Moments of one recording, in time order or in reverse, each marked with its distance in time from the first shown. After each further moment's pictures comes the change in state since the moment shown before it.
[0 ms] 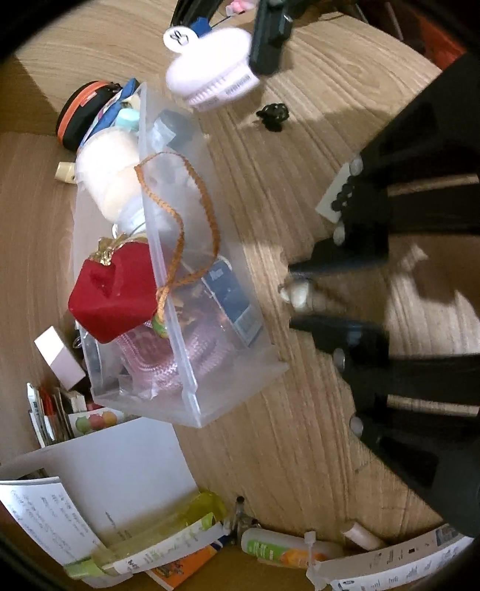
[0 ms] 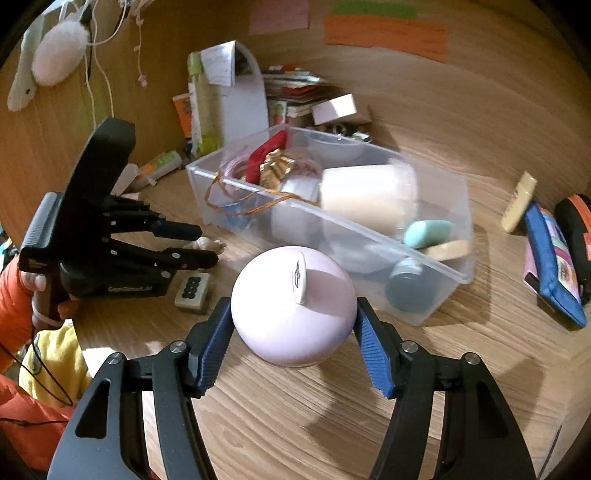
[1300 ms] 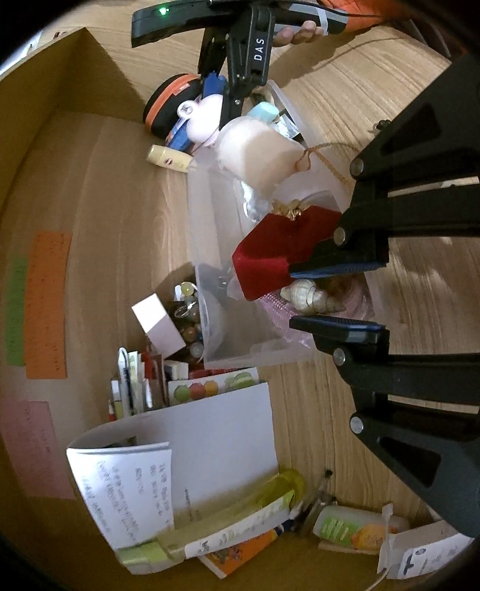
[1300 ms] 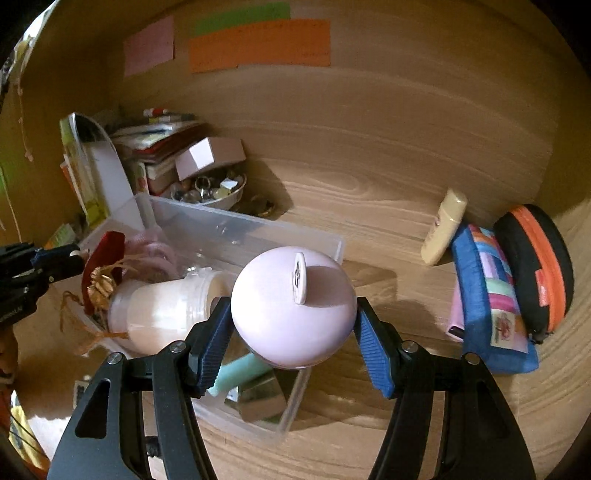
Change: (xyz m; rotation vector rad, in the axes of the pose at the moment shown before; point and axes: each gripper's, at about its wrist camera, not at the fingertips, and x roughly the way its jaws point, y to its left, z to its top) left arm -0.026 0.029 0.061 -0.076 -0.212 -0.029; right arm 0.024 -0.103 0.074 0.156 -0.022 -0.226
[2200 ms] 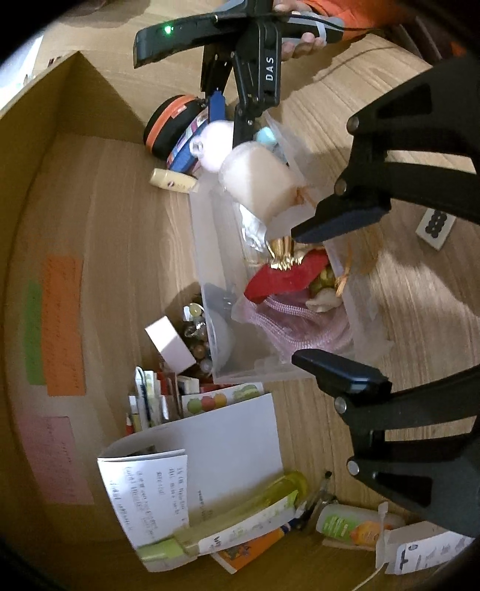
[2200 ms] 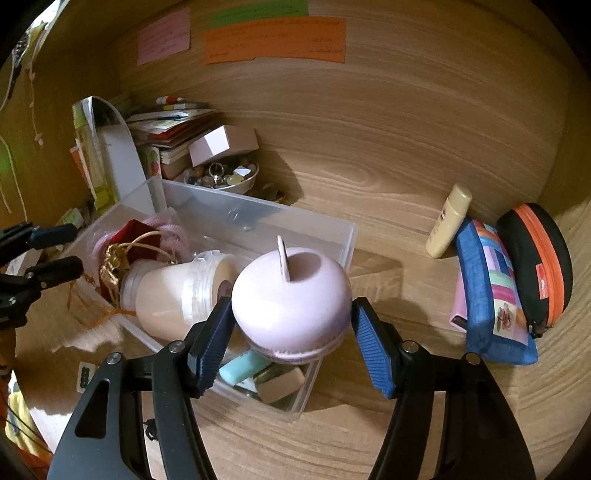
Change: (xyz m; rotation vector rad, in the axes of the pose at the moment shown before) left arm -0.026 -0.015 -0.005 0.040 -0.044 -0.023; right arm -0.012 0.008 -0.009 -0.030 0.023 0.016
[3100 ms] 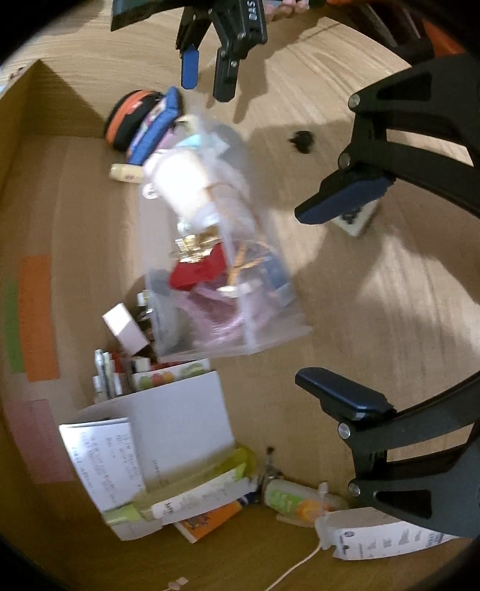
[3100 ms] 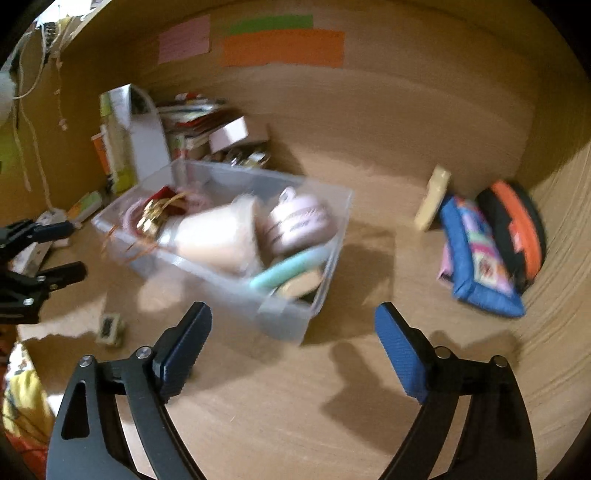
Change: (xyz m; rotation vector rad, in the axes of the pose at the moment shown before) left arm -0.019 -0.009 -0.053 0.030 0.097 0.095; right arm -0.045 0.014 -0.046 0.001 -0.010 0.016
